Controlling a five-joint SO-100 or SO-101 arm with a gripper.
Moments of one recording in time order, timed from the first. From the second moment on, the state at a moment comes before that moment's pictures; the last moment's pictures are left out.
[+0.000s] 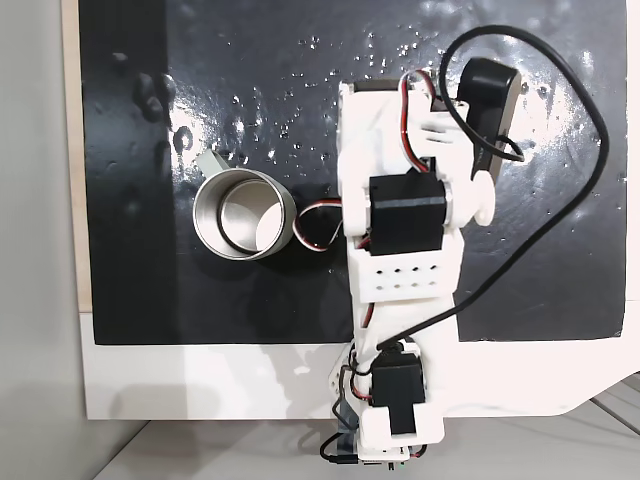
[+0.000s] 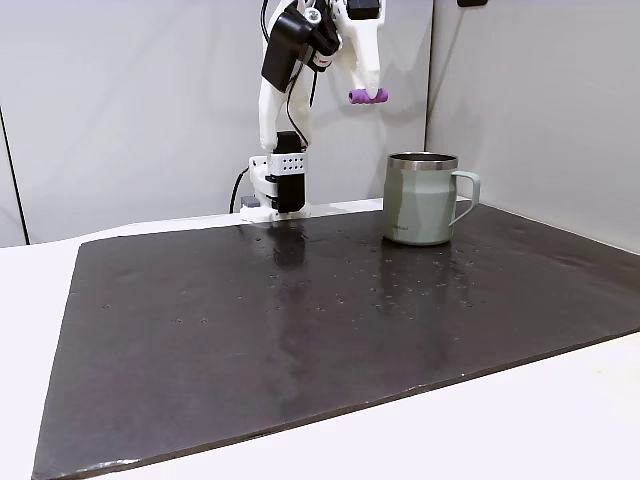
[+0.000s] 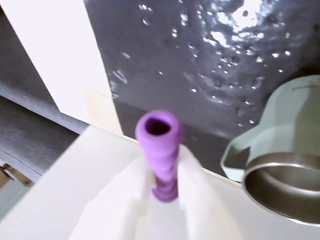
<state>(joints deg) -10.4 89.5 49.8 96.3 3.6</state>
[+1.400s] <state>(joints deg) -41.0 95.8 66.6 96.3 -4.0</state>
